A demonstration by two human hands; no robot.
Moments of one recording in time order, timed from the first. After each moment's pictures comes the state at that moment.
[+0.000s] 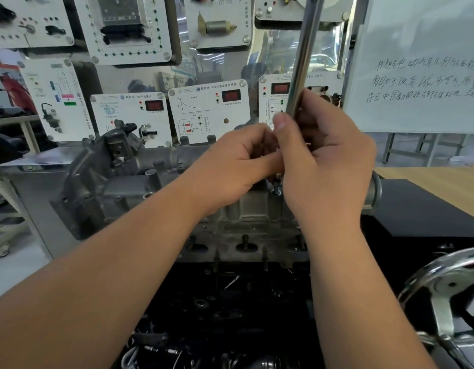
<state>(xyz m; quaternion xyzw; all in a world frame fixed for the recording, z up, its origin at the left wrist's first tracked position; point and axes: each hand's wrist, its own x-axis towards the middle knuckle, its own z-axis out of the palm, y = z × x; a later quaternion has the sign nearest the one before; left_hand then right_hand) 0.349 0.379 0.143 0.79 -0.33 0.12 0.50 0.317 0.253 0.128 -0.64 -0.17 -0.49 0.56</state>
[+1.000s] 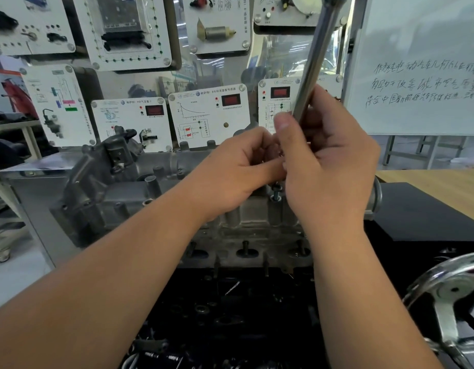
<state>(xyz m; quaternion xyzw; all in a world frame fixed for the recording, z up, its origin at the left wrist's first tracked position) 0.348 0.378 0.144 0.79 -0.33 0.11 0.51 0.320 0.250 0.132 -0.64 -0.20 -0.49 0.56</state>
